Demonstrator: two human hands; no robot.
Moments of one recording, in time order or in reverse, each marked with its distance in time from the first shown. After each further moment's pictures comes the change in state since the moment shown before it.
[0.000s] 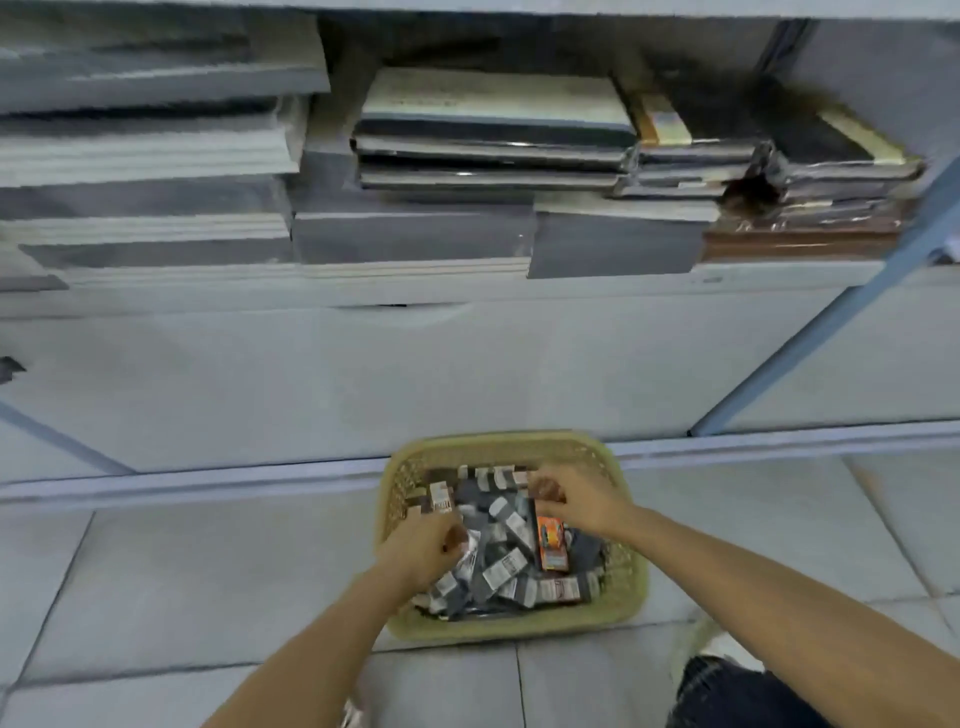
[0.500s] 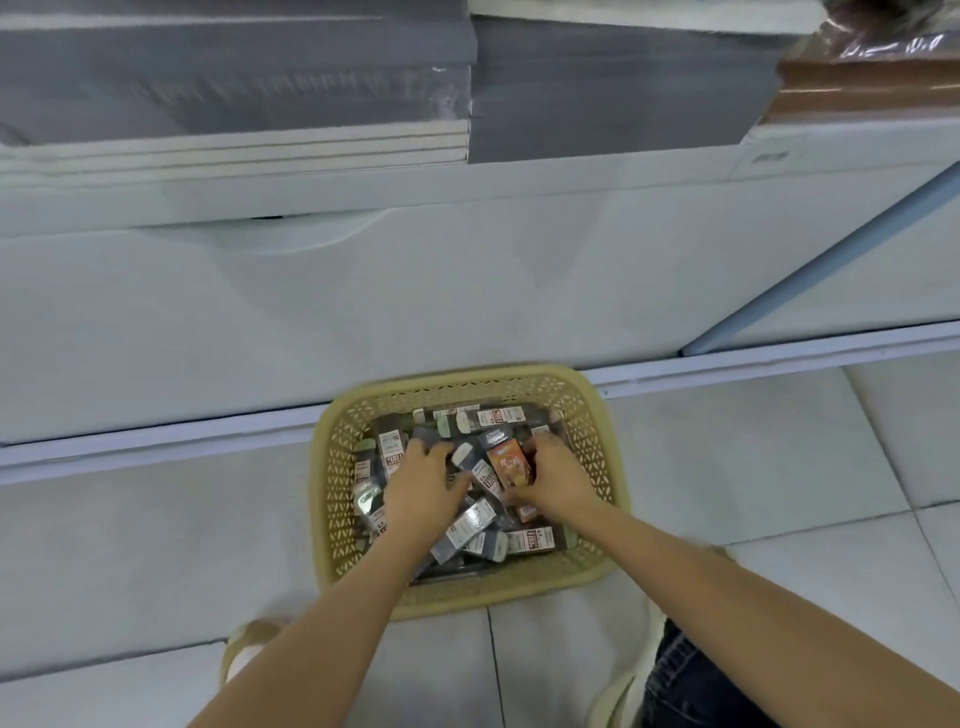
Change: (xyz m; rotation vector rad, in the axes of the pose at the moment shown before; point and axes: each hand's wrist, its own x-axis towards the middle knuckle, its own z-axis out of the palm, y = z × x) left_hand 0.078 0.019 0.063 -0.078 0.175 -0.209; right_hand 0.024 0.051 0.071 0.196 0.072 0.365
